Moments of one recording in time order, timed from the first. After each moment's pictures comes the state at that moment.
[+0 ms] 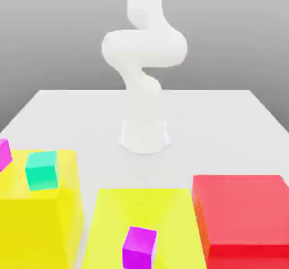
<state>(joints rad) 0.01 -0.74 -0.10 -2.32 0.04 2.33 0.75</state>
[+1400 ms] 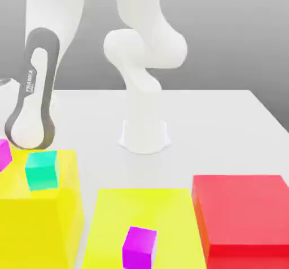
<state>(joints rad) -0.30 0.42 -0.47 -2.56 0.76 2.87 -0.23</state>
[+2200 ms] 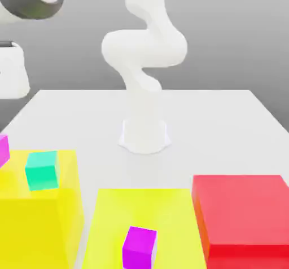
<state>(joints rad) 0.06 -0.16 -0.56 -2.23 0.02 2.20 0.23</state>
